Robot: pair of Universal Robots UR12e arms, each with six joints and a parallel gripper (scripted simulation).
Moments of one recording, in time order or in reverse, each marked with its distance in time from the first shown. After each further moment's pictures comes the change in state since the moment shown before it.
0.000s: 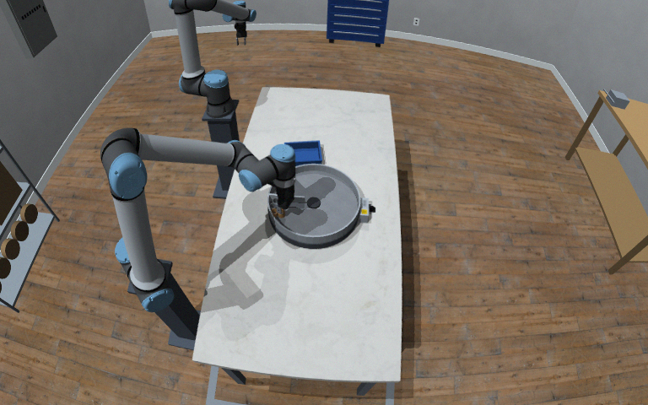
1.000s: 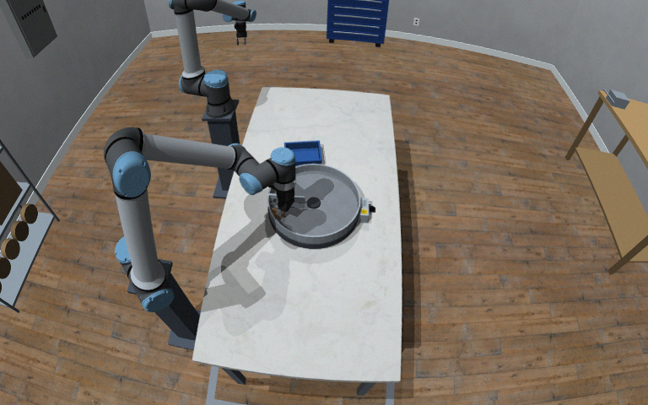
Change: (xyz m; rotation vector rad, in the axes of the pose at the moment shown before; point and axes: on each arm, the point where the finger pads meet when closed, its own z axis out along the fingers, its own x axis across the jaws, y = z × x) left arm 0.000 0.000 0.000 0.000 0.000 0.000; right arm 0.000 0.000 0.017 0.000 0.000 0.000
